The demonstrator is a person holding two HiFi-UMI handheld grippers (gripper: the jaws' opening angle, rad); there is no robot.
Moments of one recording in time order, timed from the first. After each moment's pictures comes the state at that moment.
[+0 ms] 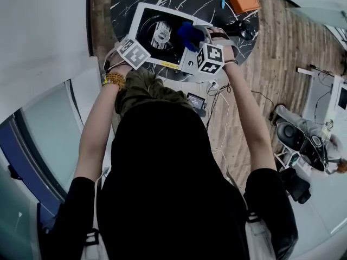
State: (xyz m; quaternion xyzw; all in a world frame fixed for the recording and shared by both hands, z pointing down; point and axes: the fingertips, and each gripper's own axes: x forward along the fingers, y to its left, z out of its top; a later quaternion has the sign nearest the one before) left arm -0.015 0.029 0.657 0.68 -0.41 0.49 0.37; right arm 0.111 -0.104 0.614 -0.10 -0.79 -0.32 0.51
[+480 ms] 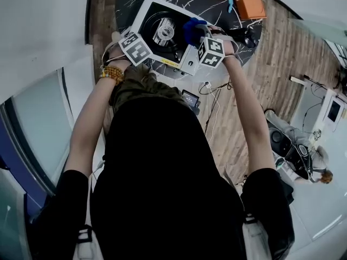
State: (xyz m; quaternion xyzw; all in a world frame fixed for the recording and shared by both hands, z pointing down) left arm -0.021 0.026 0.656 0.70 -0.40 0.48 0.35; right arm 0.100 -0.108 0.655 -0.18 -0.77 -0.29 0.54
